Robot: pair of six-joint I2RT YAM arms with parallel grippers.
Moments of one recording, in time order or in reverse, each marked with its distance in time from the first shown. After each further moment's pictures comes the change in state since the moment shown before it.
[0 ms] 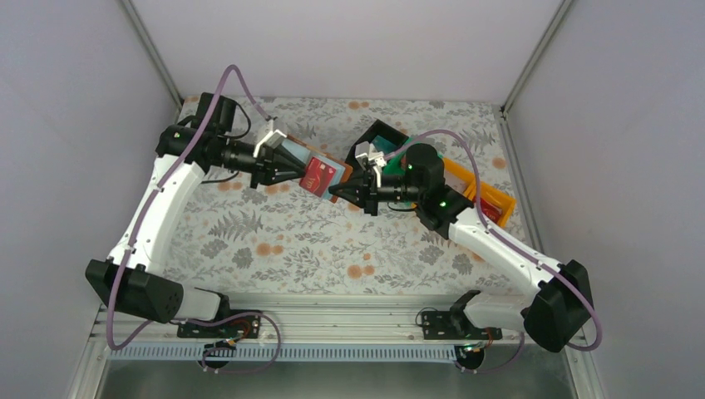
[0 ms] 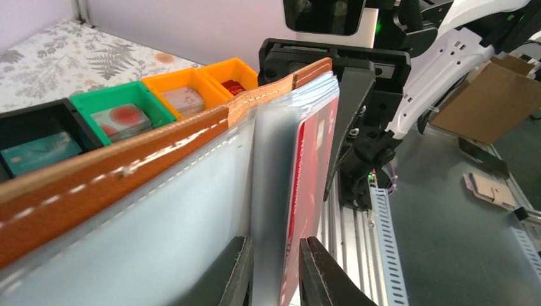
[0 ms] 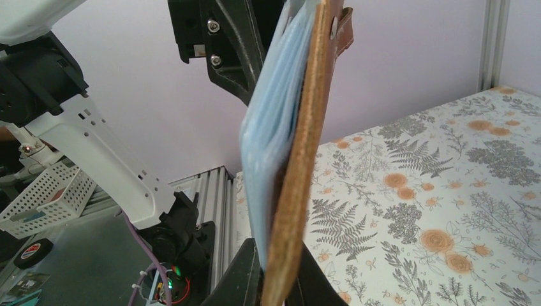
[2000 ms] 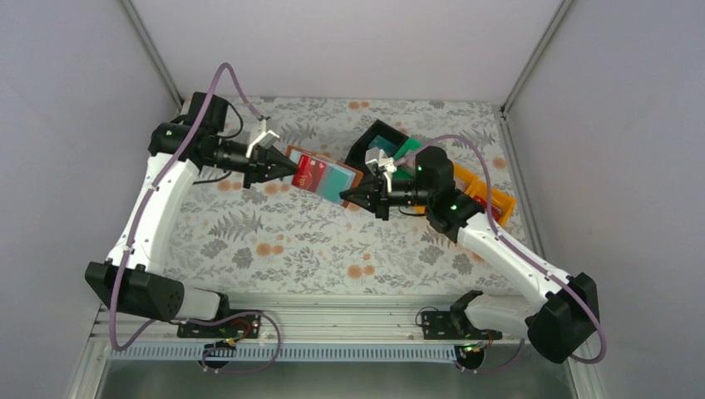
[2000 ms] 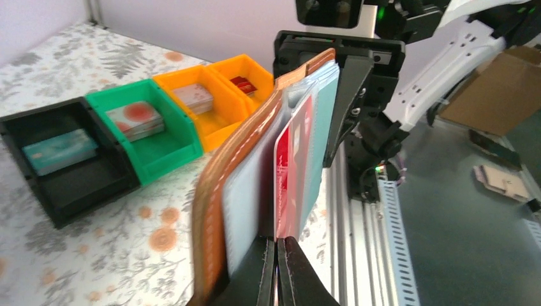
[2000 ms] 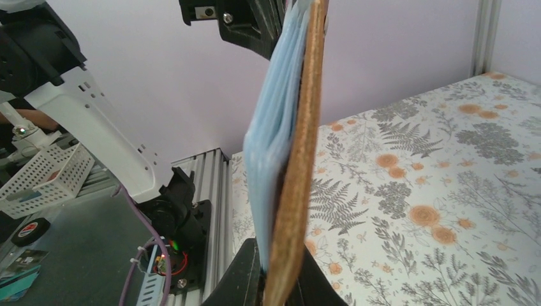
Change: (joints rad) left arm 0.039 0.003 0.022 -0.080 0.008 0.096; right arm -0.060 -0.068 -0.037 -0.105 -0.045 -0.083
